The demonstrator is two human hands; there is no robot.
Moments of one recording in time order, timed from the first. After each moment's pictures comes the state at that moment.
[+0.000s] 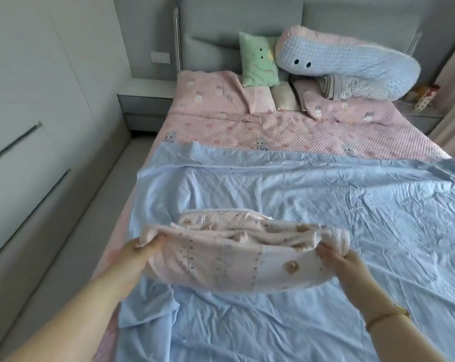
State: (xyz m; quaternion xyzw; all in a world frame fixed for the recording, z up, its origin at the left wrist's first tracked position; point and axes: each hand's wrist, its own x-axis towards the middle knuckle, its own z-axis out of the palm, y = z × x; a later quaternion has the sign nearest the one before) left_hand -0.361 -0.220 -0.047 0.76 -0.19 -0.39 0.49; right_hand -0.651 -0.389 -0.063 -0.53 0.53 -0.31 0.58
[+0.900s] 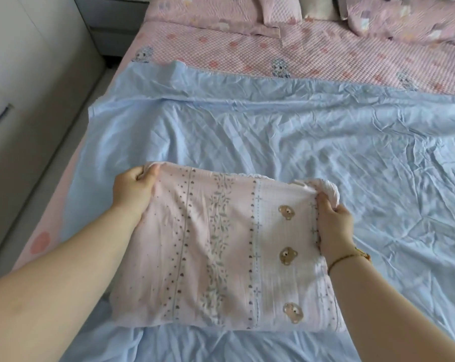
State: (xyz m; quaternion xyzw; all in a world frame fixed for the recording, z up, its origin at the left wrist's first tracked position) left_hand -0.272 -0.419 -0.254 0.85 -0.21 -0.17 0.45; right_hand -0.546 -0.546 -0.273 -0.45 0.69 -0.31 0.47
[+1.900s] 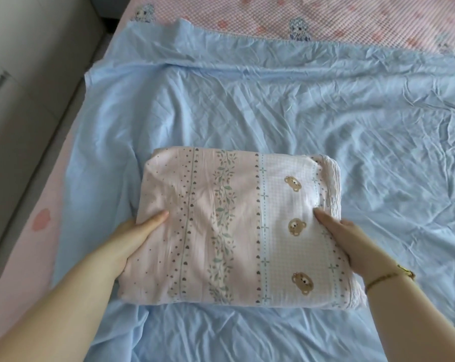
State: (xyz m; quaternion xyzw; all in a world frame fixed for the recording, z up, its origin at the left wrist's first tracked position) left_hand -0.305 -0.346 -0.277 0.81 -0.04 -0.47 0.35; right_hand -0.579 -0.523 -0.284 -0.47 0.66 -0.04 0.58
